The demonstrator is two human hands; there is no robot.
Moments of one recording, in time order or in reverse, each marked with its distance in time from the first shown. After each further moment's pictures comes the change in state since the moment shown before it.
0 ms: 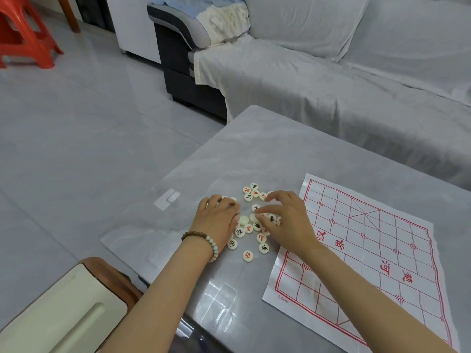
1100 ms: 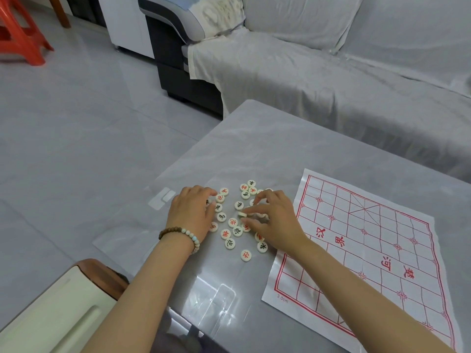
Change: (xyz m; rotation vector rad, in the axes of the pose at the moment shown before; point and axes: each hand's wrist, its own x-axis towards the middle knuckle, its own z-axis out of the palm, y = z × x) left_hand -0.002 -0.025 -0.011 -0.264 0.186 -0.237; right_hand 0.006 -0.012 0.011 0.039 -0.105 -0.008
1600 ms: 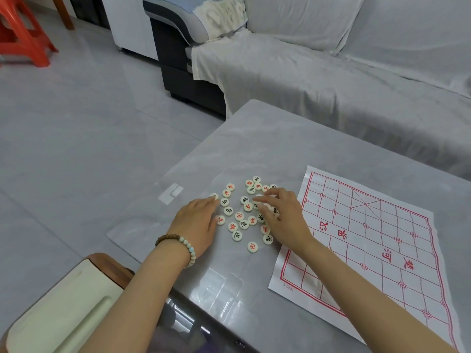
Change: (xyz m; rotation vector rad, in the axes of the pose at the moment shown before) left_hand -0.035 -0.009 -0.014 0.040 -0.251 0.097; right_hand -0.014 -0.005 0.001 0.115 0.073 0.110
